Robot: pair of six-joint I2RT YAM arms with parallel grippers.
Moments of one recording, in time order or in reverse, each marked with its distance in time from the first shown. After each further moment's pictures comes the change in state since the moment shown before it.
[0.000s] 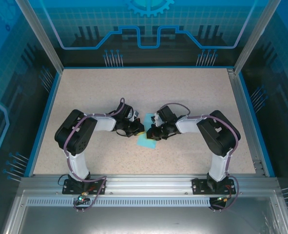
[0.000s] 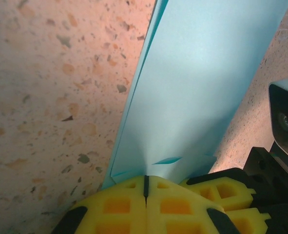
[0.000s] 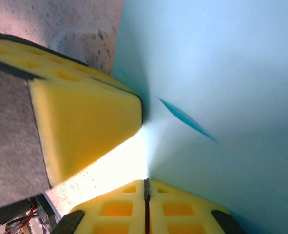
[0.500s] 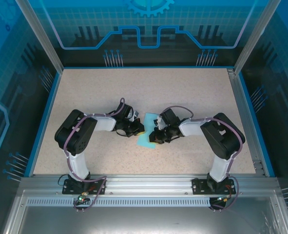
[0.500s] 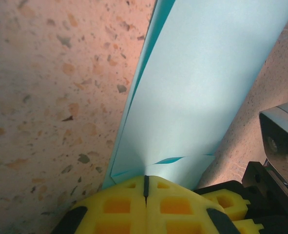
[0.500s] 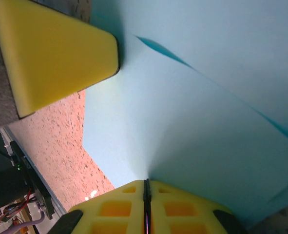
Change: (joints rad) left arm 0.000 0.000 -0.001 0.002 -0.001 0.000; right arm -0.007 -0.060 -0.087 0.004 -0.023 -0.014
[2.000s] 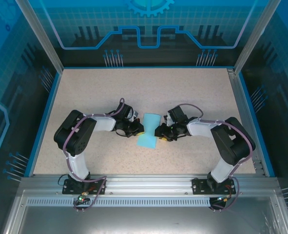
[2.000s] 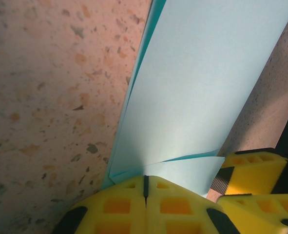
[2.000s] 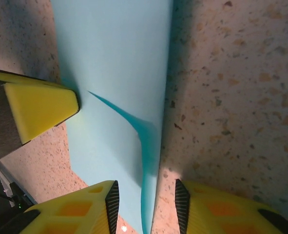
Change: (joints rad) left arm -0.002 -0.014 0.000 -0.030 -0.011 0.000; right arm -0.085 -0.105 -0.037 -0.055 0.114 0.081
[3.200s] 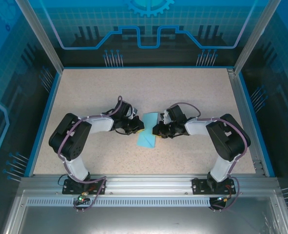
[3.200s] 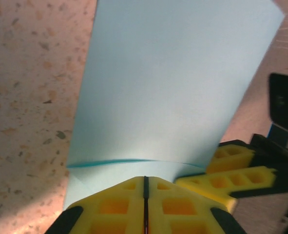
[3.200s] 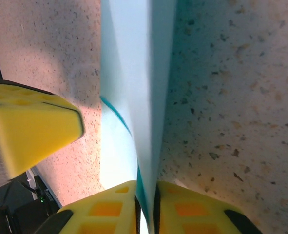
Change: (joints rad) left arm -0.002 -0.097 0.000 -0.014 -0.034 -0.035; right arm -0.002 0.059 0.008 0.163 -0.090 0.001
